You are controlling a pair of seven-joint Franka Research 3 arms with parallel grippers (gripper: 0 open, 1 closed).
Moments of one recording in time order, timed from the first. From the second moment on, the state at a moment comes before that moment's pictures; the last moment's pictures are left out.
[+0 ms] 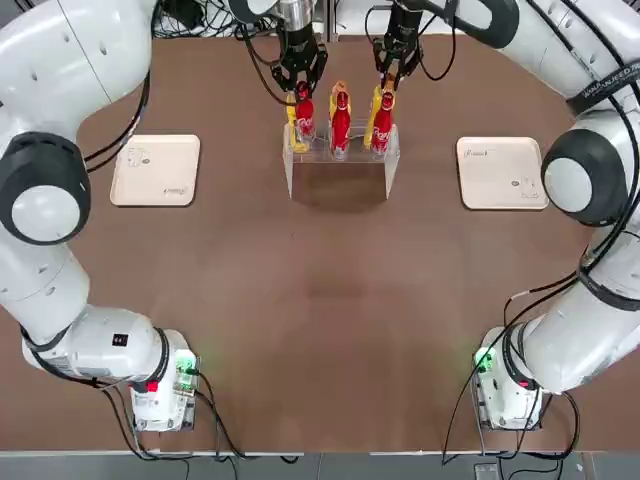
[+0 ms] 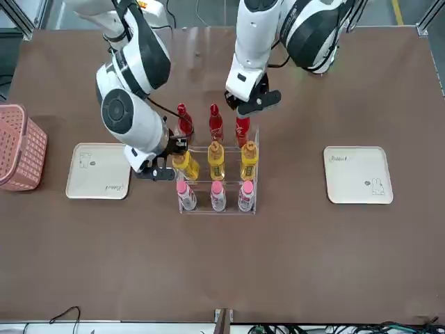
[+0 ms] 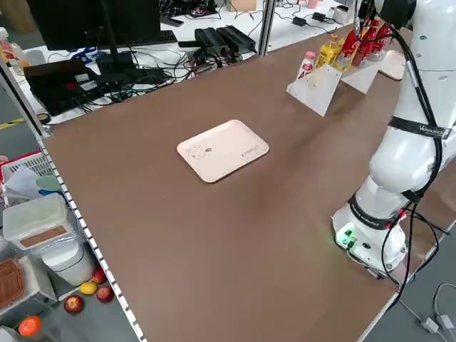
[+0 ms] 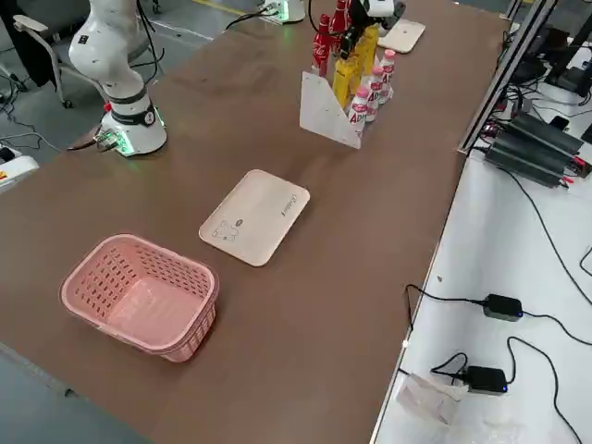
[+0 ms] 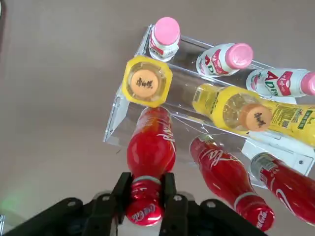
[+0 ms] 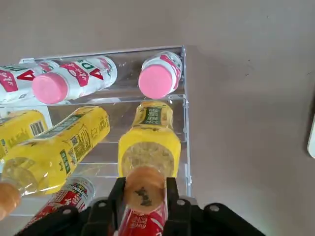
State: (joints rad) left arm -0.08 0.36 -0.86 -1.45 0.21 1.70 -1.22; right arm 0.39 0.42 0.13 -1.38 0.17 1.68 0.56
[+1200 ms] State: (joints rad) left arm -0.07 0.36 -0.87 -1.44 0.21 1.67 -1.22; right arm 0.21 0.36 0.12 -1.34 0.20 1.69 0.48
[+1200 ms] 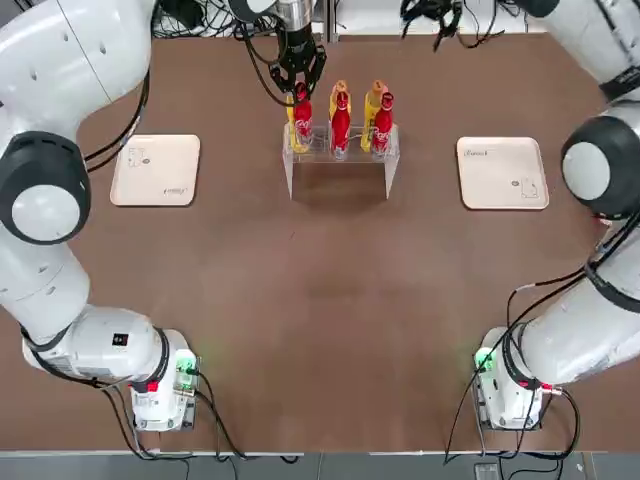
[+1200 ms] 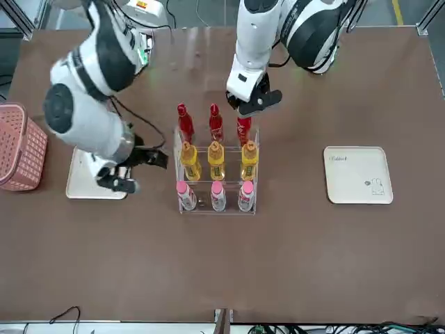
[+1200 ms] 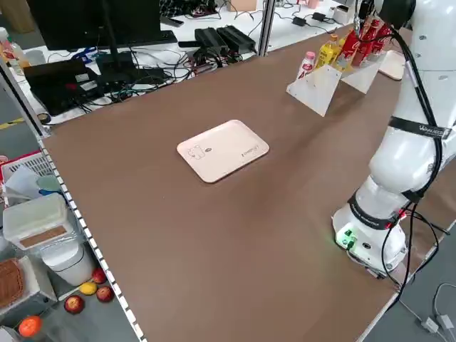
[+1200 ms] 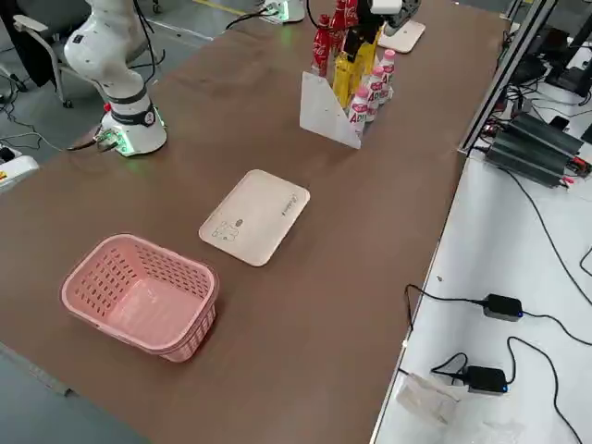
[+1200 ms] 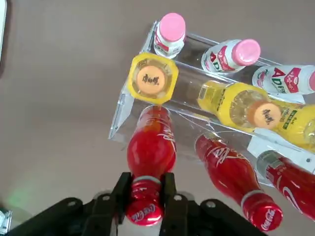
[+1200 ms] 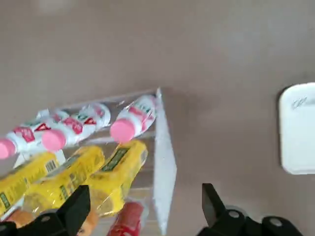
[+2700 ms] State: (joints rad) left arm -0.04 0.40 -0.88 -1.45 0.16 1.66 -1.20; right arm -0.07 0.10 0.10 -1.39 -0.03 1.50 0.24
